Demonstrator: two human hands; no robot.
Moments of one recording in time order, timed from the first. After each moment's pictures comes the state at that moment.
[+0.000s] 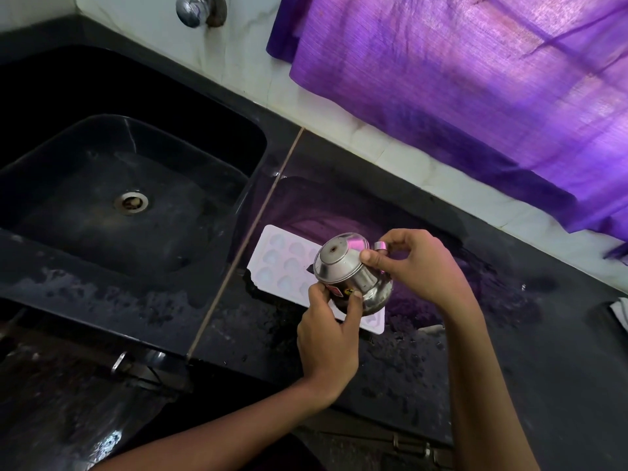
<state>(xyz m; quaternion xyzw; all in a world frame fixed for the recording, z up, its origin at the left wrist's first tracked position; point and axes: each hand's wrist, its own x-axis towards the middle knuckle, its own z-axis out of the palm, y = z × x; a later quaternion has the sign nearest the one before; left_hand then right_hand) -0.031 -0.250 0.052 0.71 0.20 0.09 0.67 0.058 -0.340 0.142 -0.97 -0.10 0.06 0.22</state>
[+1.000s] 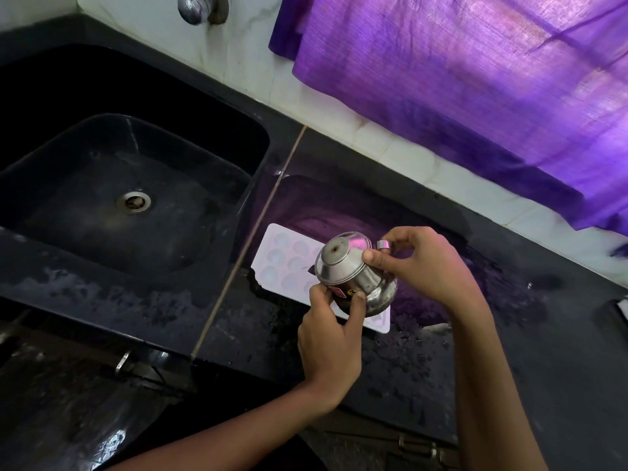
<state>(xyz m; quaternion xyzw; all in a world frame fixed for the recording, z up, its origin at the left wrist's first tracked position) -0.035 -0.245 0.051 0.71 0.20 0.09 0.67 0.056 -0.334 0.145 -0.97 -0.10 0.07 0.21</state>
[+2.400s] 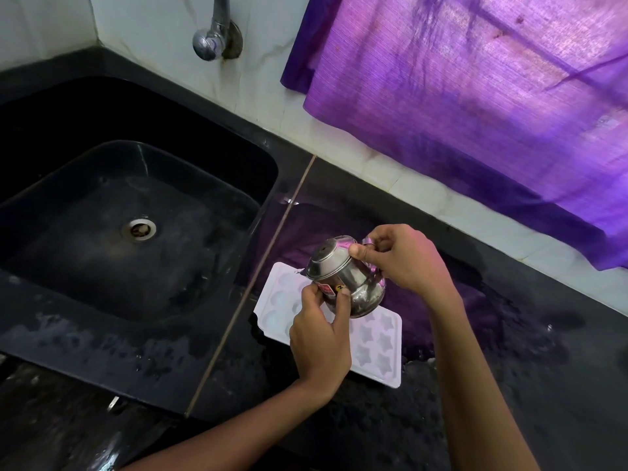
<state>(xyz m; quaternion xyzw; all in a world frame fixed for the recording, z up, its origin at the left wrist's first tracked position) 0.033 -0.226 0.041 0.68 0.24 0.15 0.68 0.128 -0.293 0.141 -0.98 -0.10 0.06 0.18</state>
